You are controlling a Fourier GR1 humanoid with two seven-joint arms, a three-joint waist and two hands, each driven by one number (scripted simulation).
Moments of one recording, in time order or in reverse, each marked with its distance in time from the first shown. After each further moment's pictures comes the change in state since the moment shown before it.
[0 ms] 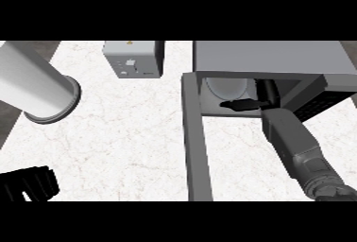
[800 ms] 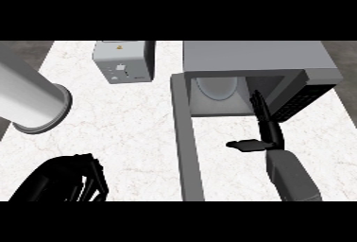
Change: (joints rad) left arm -0.066 -0.004 -0.323 0.055 -0.204 0.151 0.005; right arm 0.377 0.076 0.081 -0.262 -0.039 0.141 -0.060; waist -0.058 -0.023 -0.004
